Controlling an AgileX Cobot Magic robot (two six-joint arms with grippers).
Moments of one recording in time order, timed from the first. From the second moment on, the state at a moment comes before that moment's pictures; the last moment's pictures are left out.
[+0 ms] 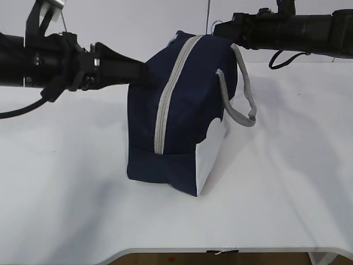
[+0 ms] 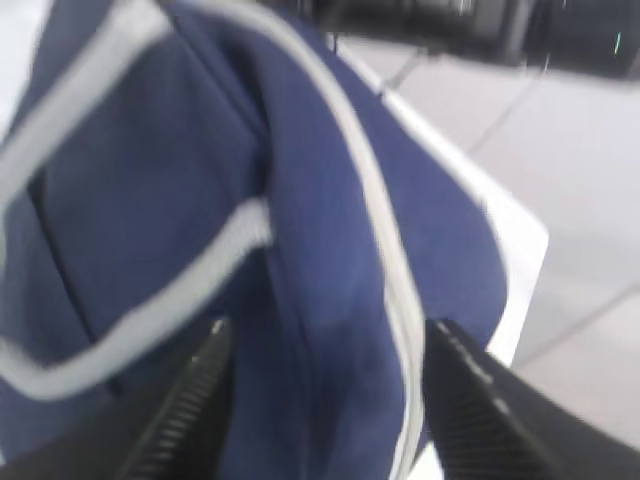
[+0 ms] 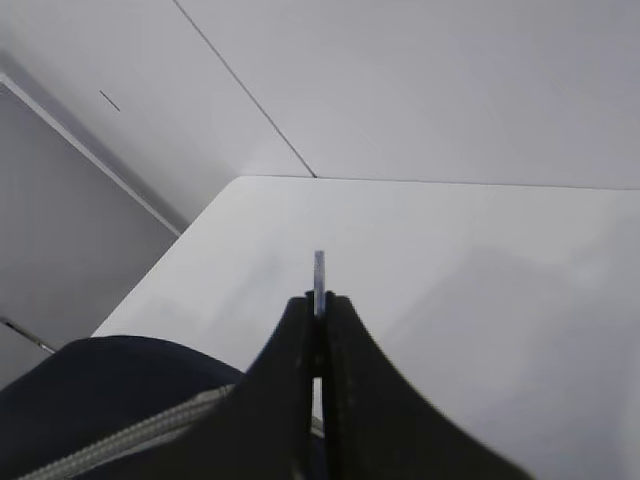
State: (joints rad) left arm -0.25 1.63 -0.98 -1.65 0.84 1.49; right arm 0.00 2.11 -1.59 1.77 0.78 -1.49
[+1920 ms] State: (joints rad) left arm -0.41 1.98 -1.50 -1.68 0.46 1.40; right arm 0.00 2.11 -1.59 1.75 0.79 -1.49
